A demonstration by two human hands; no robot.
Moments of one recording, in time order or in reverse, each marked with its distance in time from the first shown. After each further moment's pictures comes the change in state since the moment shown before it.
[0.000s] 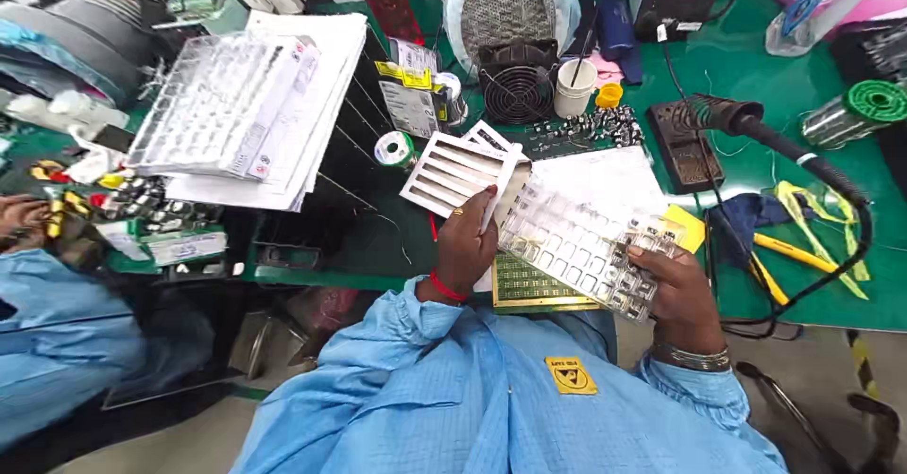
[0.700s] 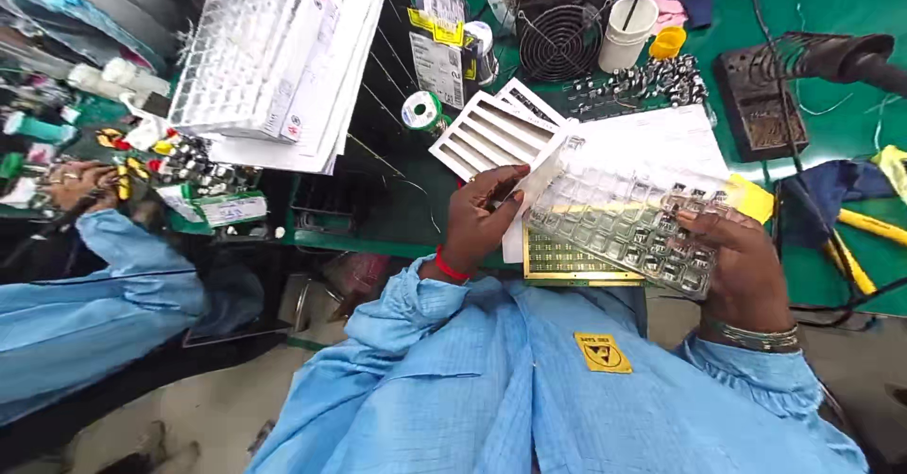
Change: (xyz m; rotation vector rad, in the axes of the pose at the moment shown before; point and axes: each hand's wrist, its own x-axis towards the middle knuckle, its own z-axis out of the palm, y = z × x) left_hand 0.003 0.001 -0.040 -0.572 -0.191 -0.281; right_hand 0.005 -0.003 0.006 -0.083 0.016 0.051
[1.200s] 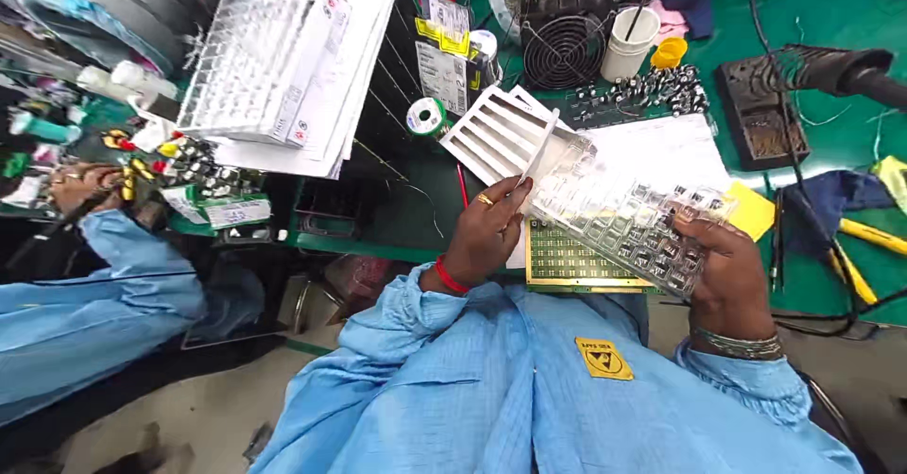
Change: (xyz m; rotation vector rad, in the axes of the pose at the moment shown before) left_hand -0.010 -0.014 -0.002 0.481 -0.043 0.313; right_hand 0.003 0.012 0.010 0.109 0.090 -0.006
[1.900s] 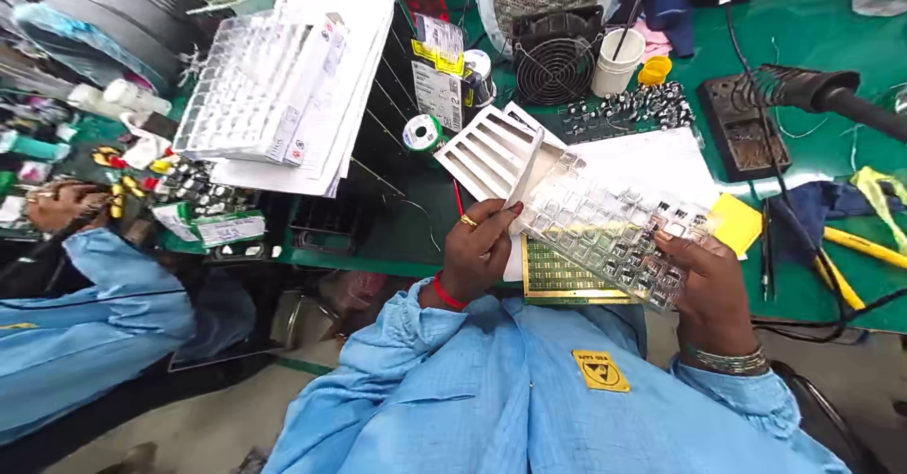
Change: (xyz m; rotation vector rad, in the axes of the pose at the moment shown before) left_hand -0.004 -0.002 0.003 -0.072 0.204 0.037; right_hand -0.010 0.000 0.013 -0.084 0.049 -0.034
